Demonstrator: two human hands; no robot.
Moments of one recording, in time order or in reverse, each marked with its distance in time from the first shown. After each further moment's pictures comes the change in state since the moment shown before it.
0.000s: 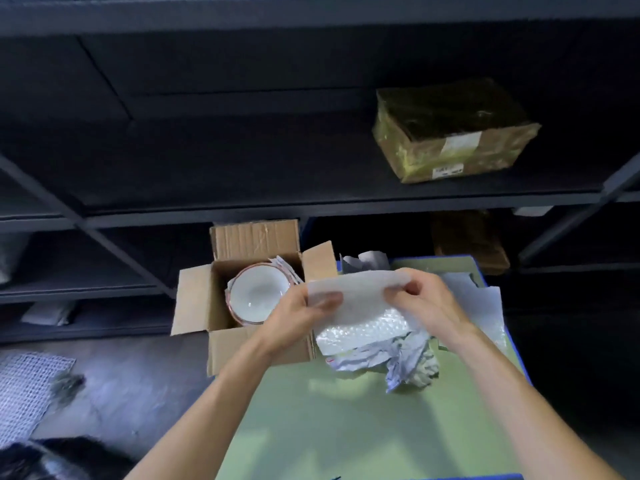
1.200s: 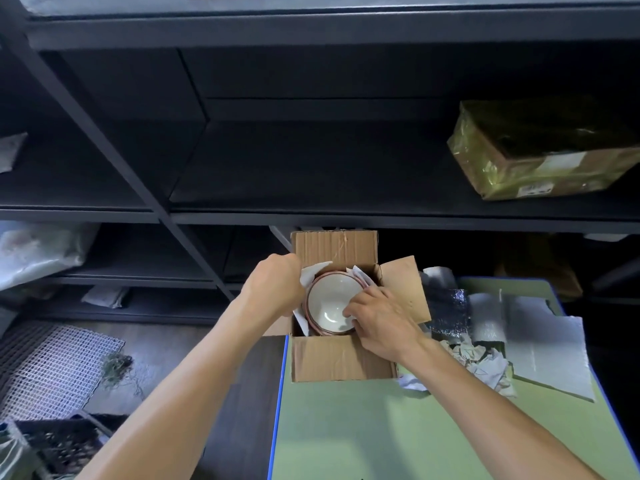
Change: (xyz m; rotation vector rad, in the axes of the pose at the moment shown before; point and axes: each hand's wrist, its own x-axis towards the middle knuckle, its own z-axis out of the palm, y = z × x) left_hand -0.014 0.038 -0.154 1.100 0.209 -0.324; right_hand 0.056 -0.035 0.176 -0.935 -0.212 -0.582
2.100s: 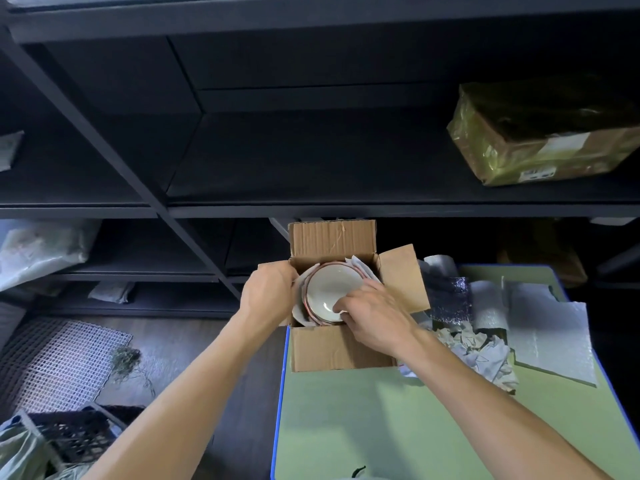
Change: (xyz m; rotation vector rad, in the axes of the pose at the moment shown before) left_hand 0.016 -0.027 0.053 0.028 0.264 0.038; right_hand 0.003 -0.012 0.004 0.007 0.028 -0.002
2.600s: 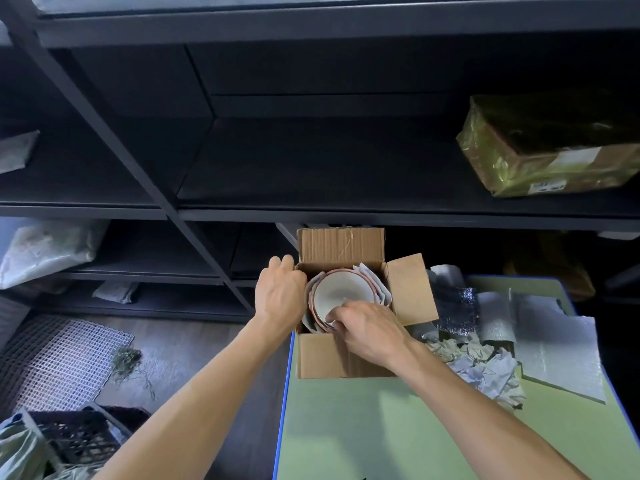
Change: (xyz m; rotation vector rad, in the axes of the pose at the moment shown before) left_hand 0.014 -0.006 0.030 0.217 0.213 0.113; right_hand 0.007 -0.022 0.001 0.071 -0.092 0.056
